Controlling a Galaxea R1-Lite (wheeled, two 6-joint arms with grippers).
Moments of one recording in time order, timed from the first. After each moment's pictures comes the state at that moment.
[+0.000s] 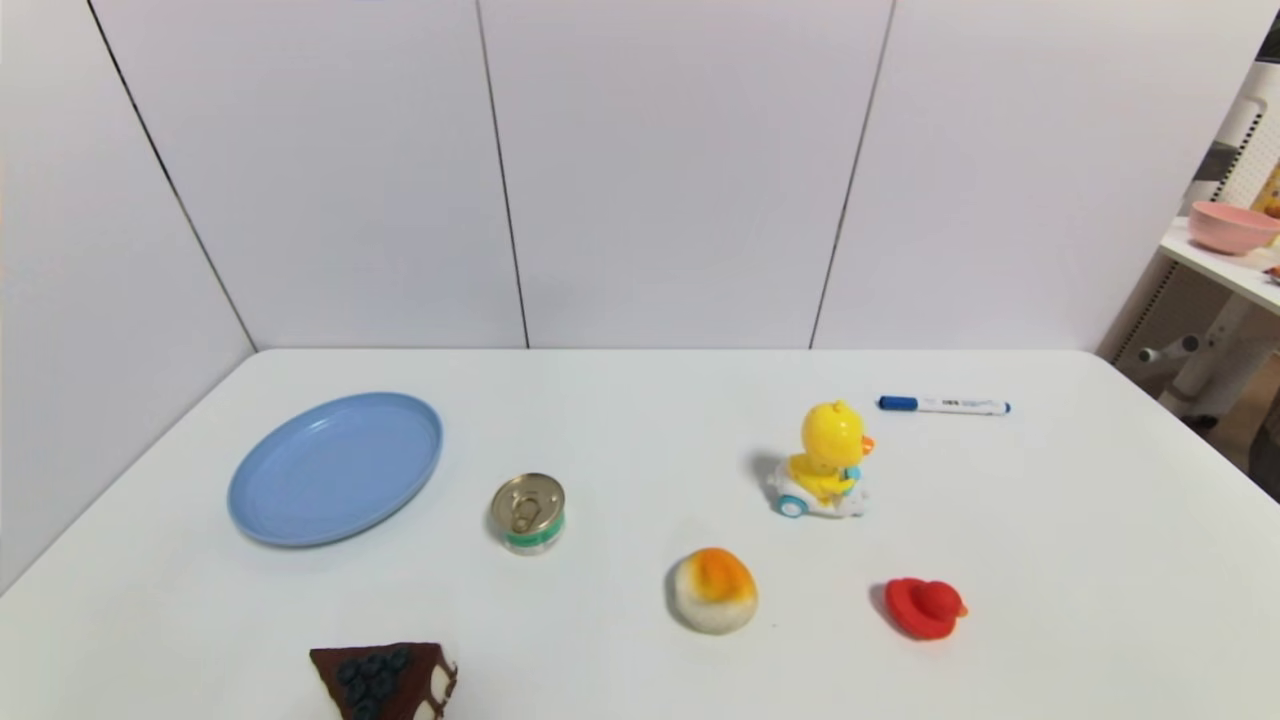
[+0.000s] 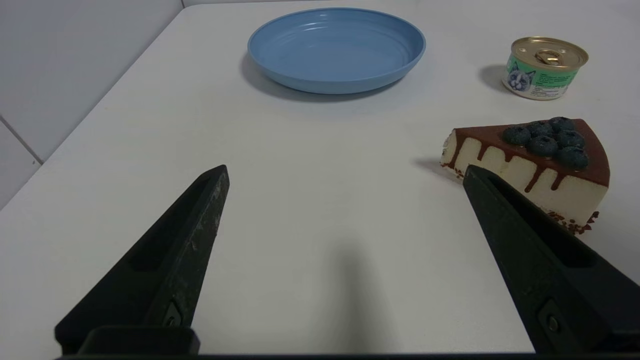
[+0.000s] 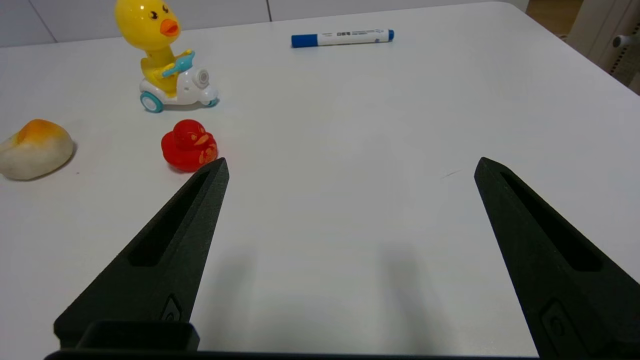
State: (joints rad) left arm 0.01 0.00 0.00 0.00 0.00 0.00; right arm 0.00 0.00 0.00 0.00 -0.01 0.08
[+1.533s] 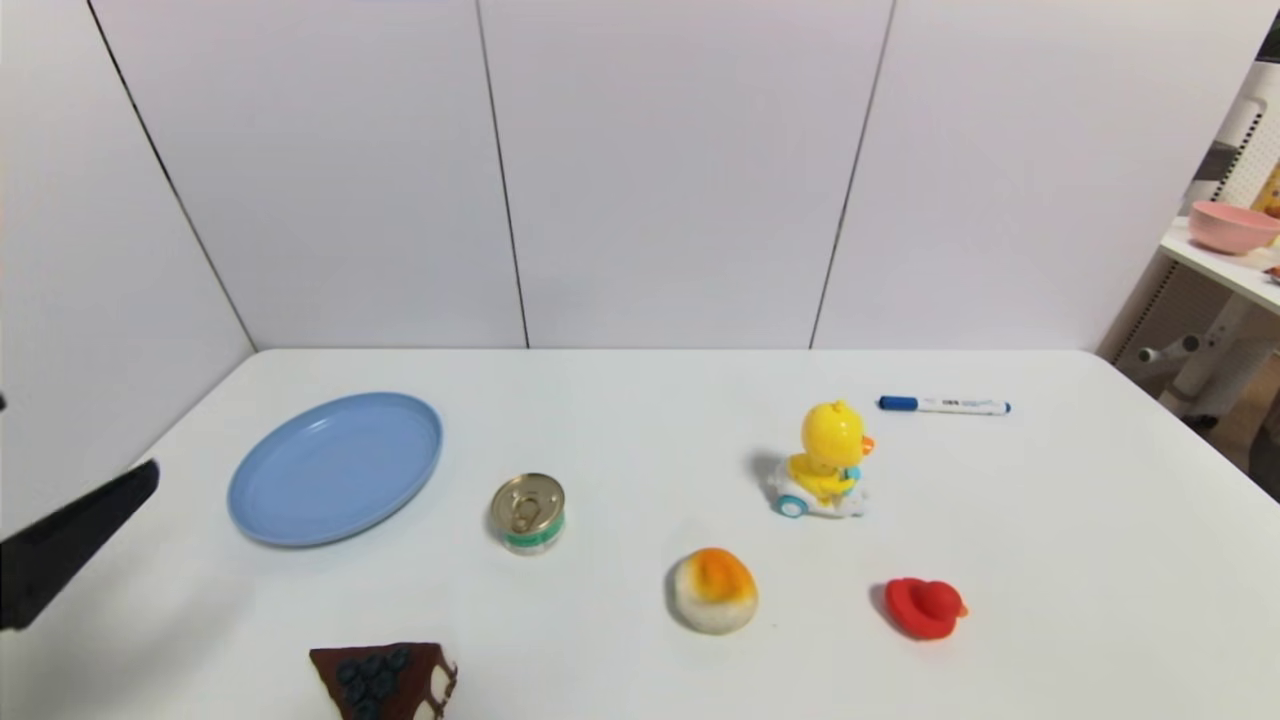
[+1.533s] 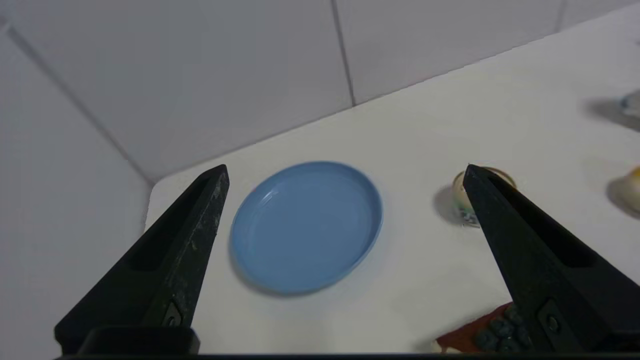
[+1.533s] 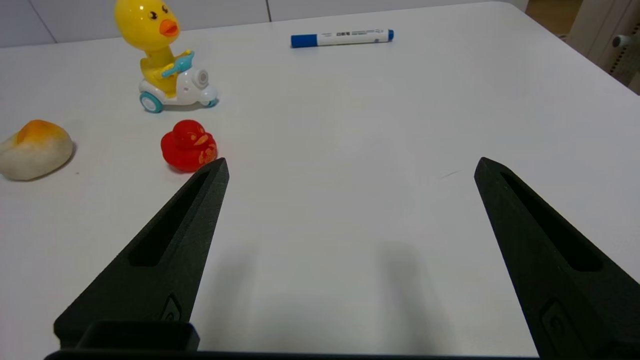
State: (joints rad) left arm -0.03 0.78 -0.57 -0.21 -0.25 0.27; right arm 0.00 0.00 0.00 0.00 -0.01 0.08
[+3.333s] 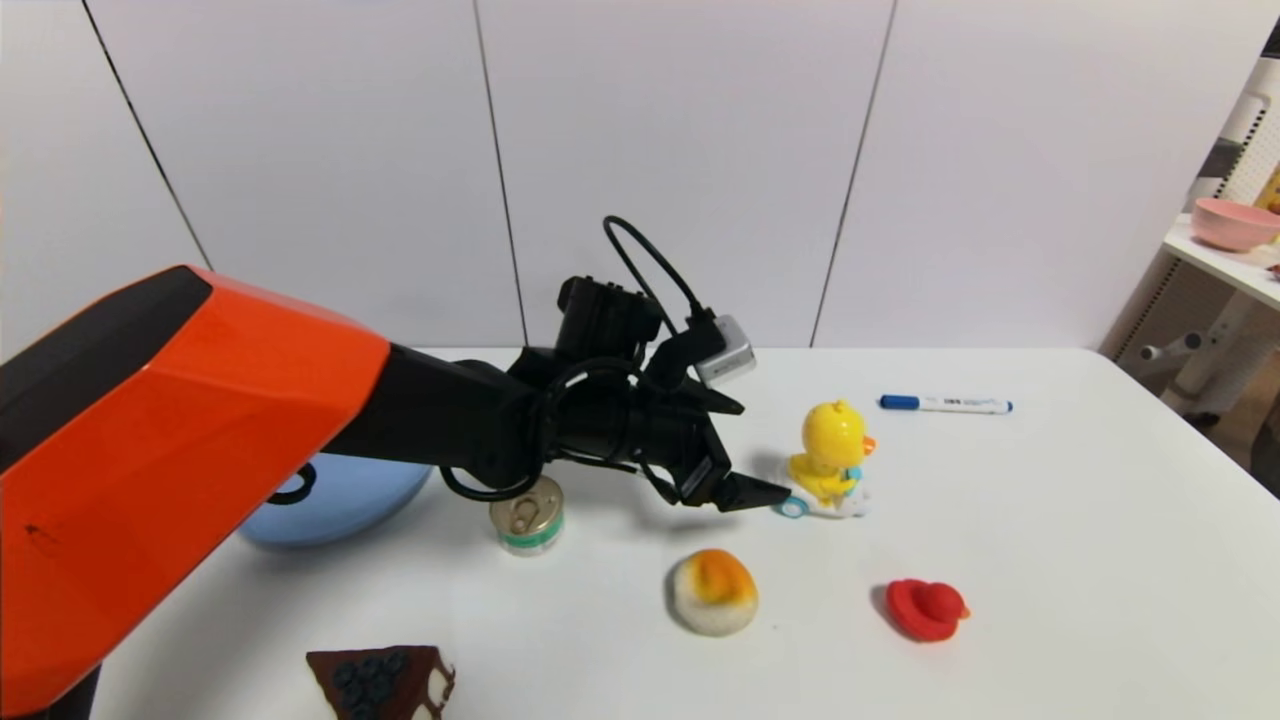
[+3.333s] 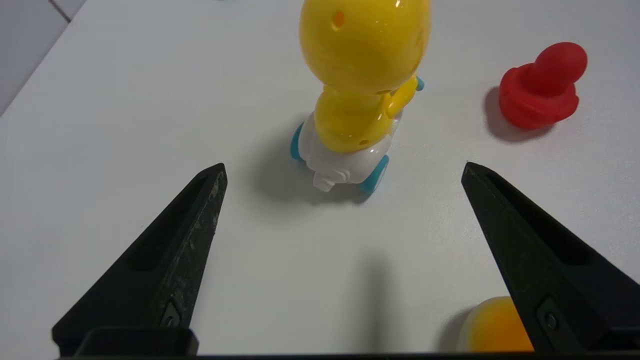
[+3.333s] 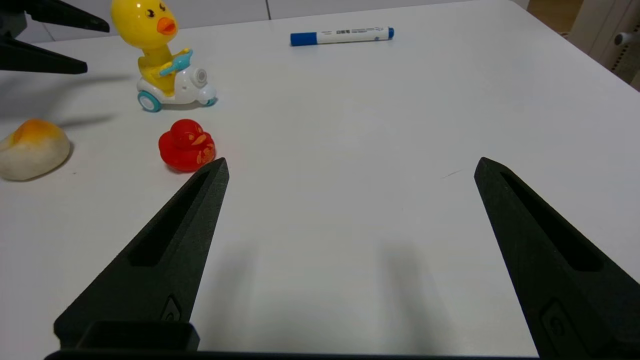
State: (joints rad) left arm -0.67 2.16 -1.43 -0.29 -0.60 0.41; right arm 0.00 0.00 0.00 0.00 -0.01 0.08
